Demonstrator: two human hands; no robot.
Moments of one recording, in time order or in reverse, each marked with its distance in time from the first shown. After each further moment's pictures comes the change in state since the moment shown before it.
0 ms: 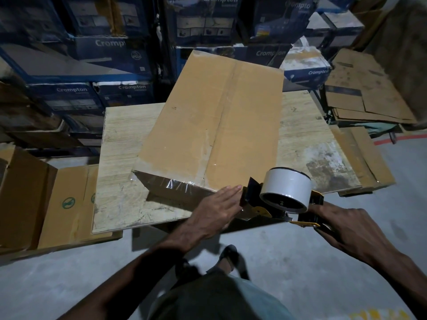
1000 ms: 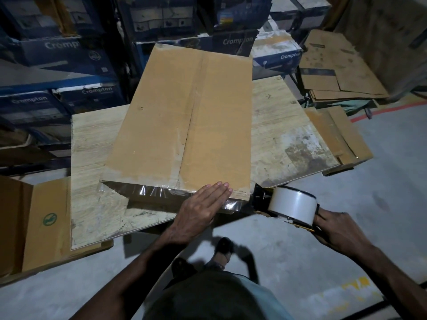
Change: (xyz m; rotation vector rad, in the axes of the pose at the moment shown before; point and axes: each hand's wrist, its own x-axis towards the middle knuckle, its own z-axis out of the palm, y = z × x) left_hand 0.010 0.012 0.011 -0.096 0.061 -0.037; right_hand -0.062 0.056 0.078 -0.038 0.075 0.049
